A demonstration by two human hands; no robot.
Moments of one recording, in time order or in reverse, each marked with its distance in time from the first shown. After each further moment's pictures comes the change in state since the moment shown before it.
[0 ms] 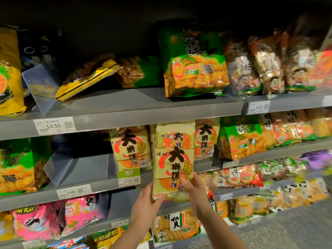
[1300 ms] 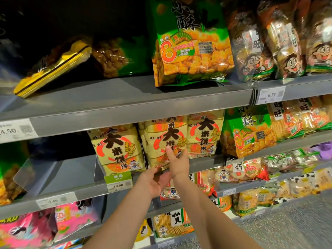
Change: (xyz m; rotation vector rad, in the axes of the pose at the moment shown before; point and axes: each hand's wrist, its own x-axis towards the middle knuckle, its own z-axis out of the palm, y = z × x) left_hand 0.092 0.067 0.004 -1.335 -0.148 -0.822; right_hand 0.092 -0.021 0.050 -0.201 0.318 0.095
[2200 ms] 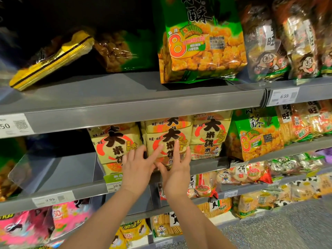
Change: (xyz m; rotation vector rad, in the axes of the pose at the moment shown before) left_hand 0.019 0.028 -0.041 1.836 0.551 1.687; right_hand -0.022 0.024 0.011 -0.695 0.164 -0.535
